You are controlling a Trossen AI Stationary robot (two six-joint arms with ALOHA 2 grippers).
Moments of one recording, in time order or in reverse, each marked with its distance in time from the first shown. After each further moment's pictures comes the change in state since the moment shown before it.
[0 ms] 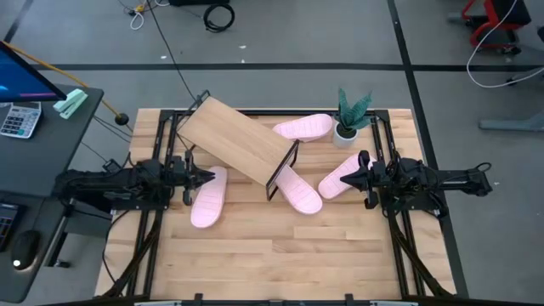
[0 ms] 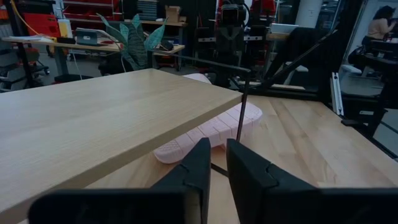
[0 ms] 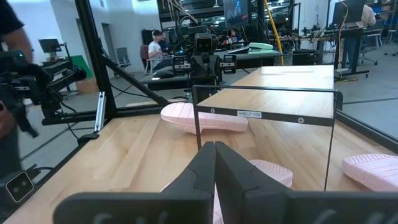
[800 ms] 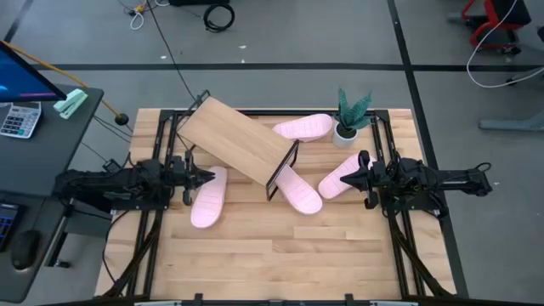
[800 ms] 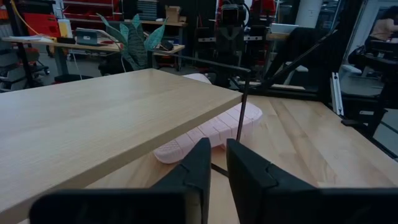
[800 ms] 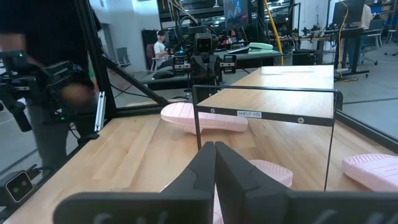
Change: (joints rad) left arm 0.000 0.000 0.000 0.000 0.000 0.000; right arm 0.000 0.000 0.000 0.000 0.000 0.000
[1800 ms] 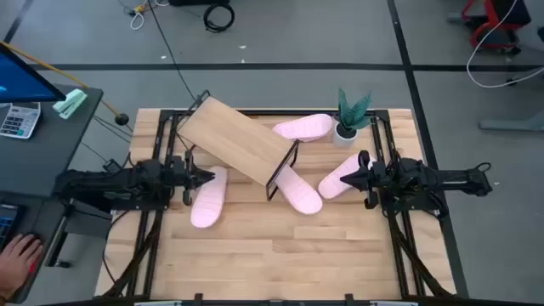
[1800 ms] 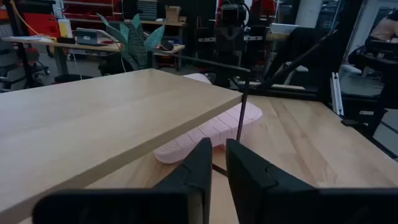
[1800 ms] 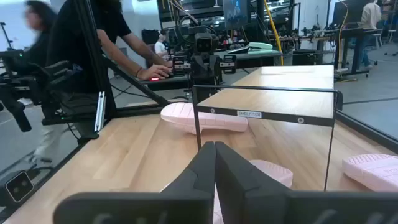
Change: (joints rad) left arm 0.000 0.000 0.000 0.000 0.000 0.000; right arm 0.000 0.000 0.000 0.000 0.000 0.000
